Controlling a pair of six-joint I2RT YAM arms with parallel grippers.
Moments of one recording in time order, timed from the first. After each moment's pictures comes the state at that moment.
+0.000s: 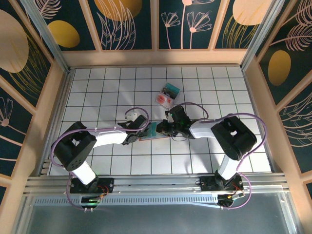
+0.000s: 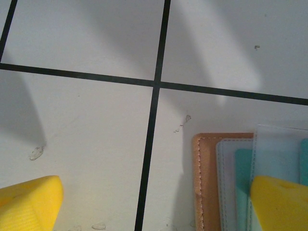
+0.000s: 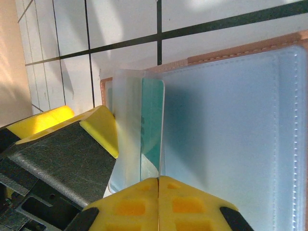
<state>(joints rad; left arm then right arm) -0.80 1.66 0.78 -0.26 -0.48 -0.86 0.68 1.73 0.72 0.23 -0.47 0.92</state>
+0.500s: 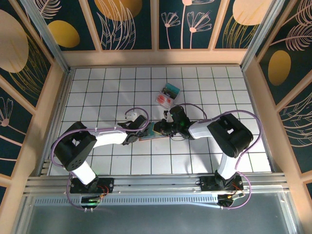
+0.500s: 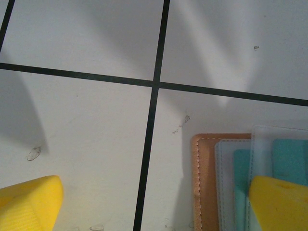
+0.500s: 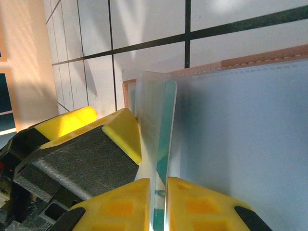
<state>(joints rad) -0.80 1.66 0.77 -0.25 -0.48 -0.86 0.68 1.78 0.71 0.39 -0.54 1.00</state>
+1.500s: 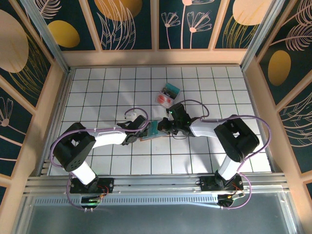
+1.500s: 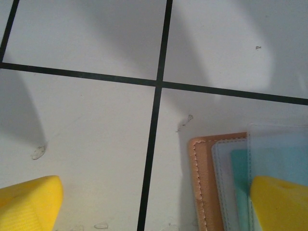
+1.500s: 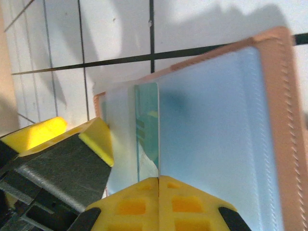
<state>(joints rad) -0.80 1.65 0.77 -0.26 -0.48 -0.85 0.68 1.69 0.78 0.08 -0.39 0.88</state>
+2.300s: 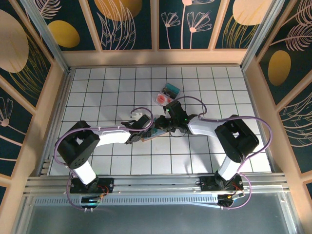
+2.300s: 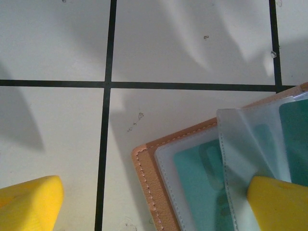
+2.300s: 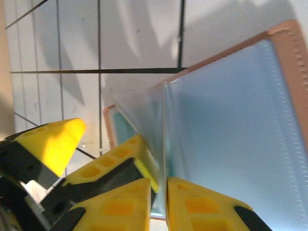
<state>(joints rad) -0.83 1.70 0.82 -0.25 -0.44 -0.79 0.71 1.70 0.85 0.04 -0.37 0.85</state>
